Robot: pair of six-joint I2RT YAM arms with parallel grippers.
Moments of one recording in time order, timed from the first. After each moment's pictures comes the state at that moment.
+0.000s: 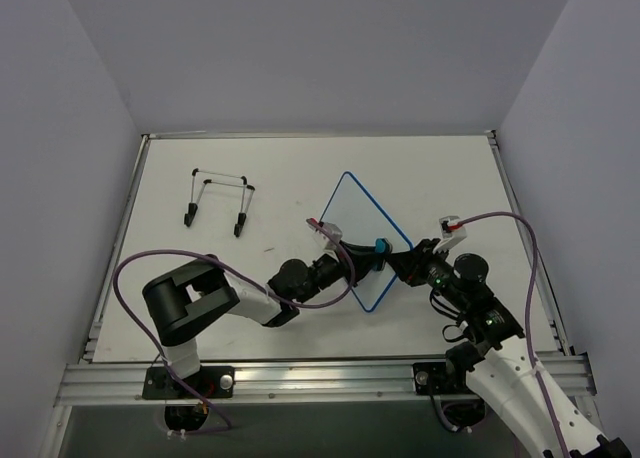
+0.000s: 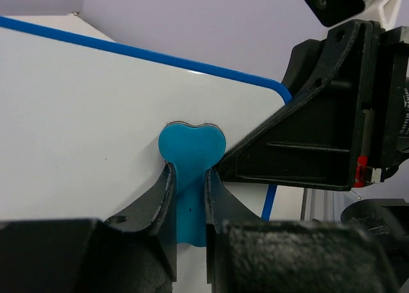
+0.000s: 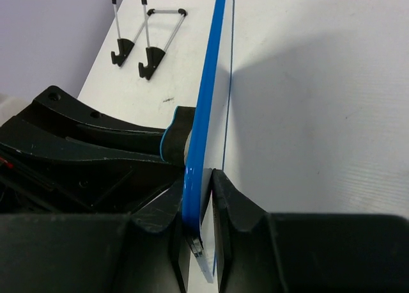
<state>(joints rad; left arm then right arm) -1.07 1.80 0.66 1.37 -0.02 -0.47 0.39 0.51 0.34 -0.07 -0.23 0.59</state>
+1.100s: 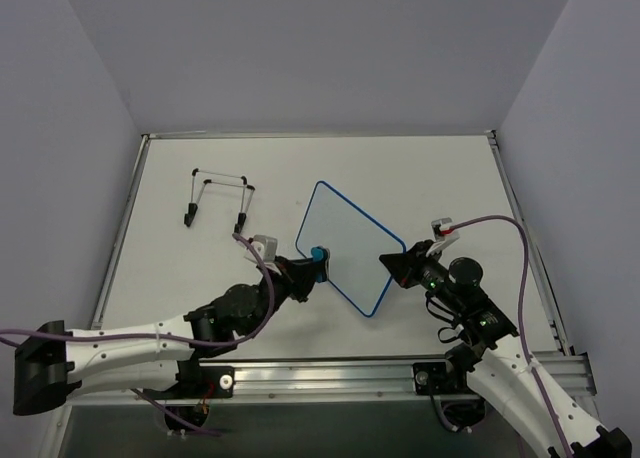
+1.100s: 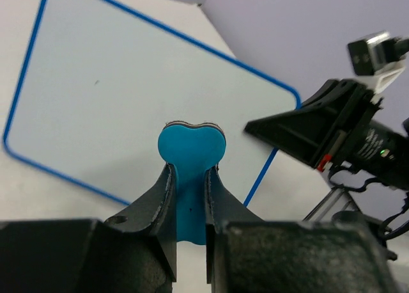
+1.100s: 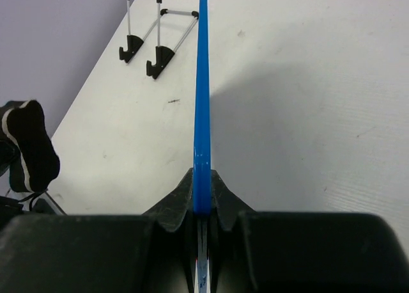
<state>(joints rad) -1.24 0.96 0.46 0.55 -0.60 -0.58 0.44 0.52 0.28 0.06 -0.22 0.54</state>
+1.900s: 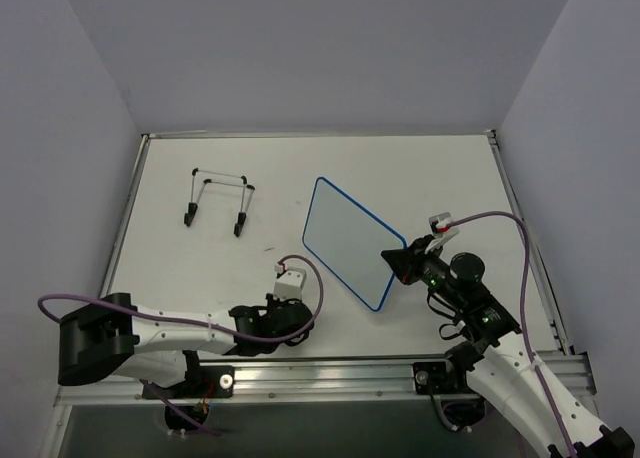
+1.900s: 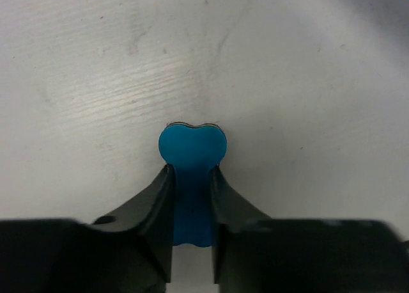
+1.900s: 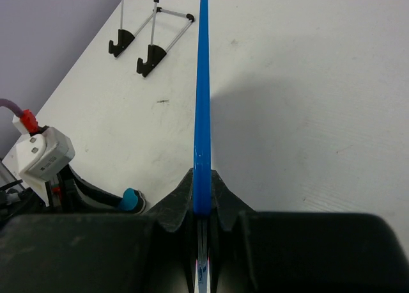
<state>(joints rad) -1.31 1.28 0.51 -0.20 -0.64 -0.88 0.45 0.54 0.34 0.01 -0.22 0.42</state>
